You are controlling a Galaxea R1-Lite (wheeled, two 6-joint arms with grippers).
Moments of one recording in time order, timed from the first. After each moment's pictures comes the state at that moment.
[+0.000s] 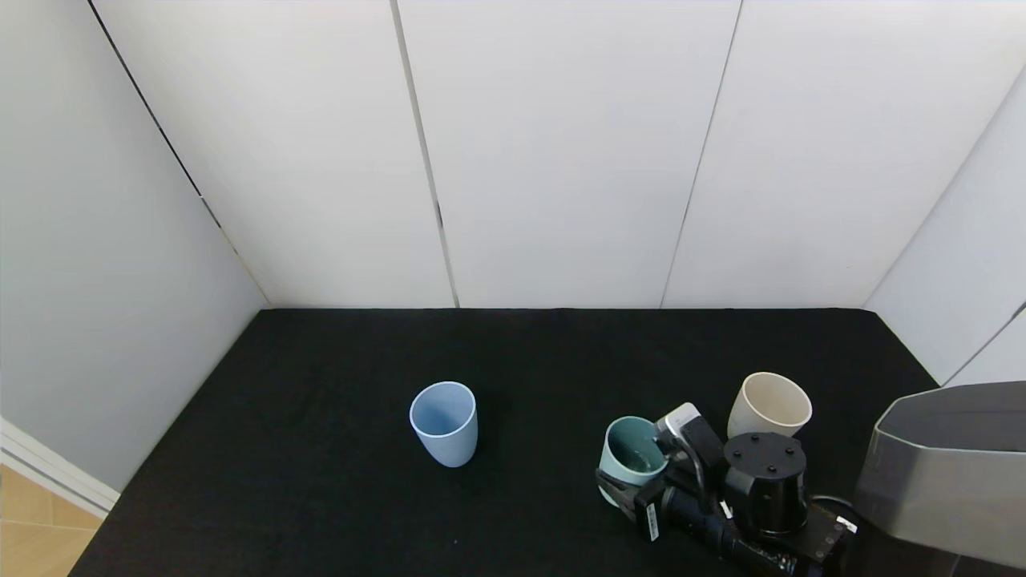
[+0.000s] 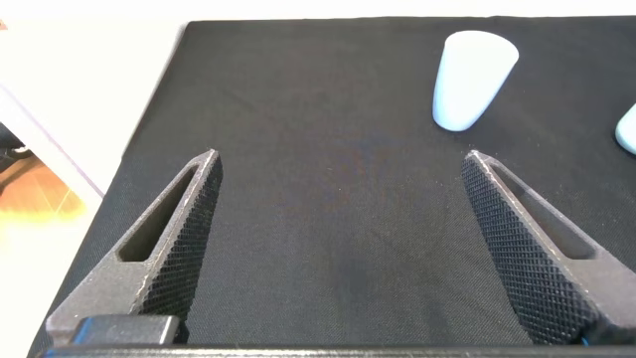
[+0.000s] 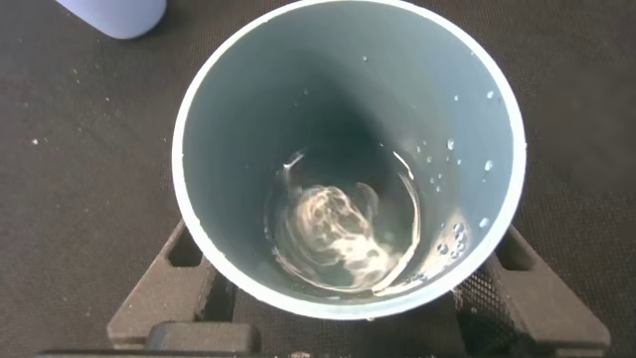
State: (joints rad) left arm 0.00 0.00 0.00 -0.01 0.01 -0.01; right arm 0.61 2.22 -0.45 -1.44 0.02 0.05
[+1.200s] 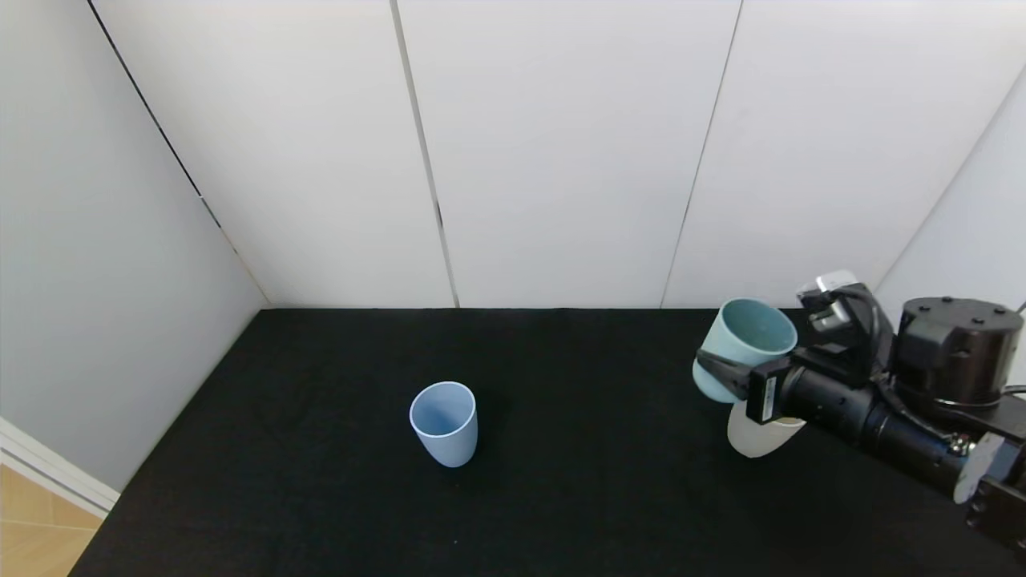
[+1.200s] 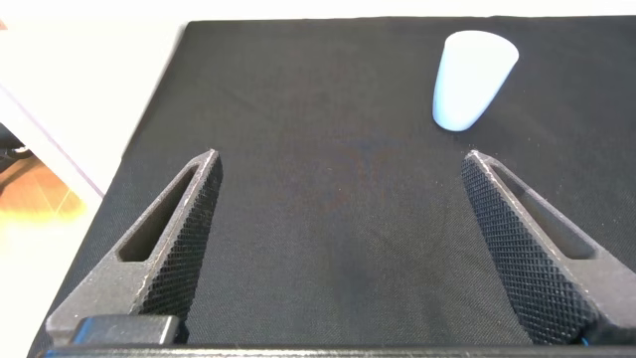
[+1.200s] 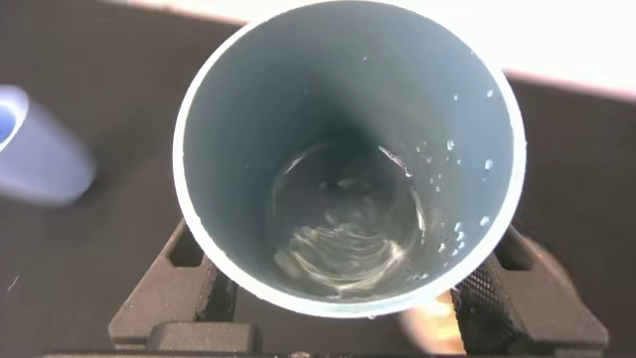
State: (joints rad) left arm 0.00 0.00 0.00 -0.01 0.01 -0.01; right arm 0.34 1.68 -0.60 -0.88 0.04 0.05
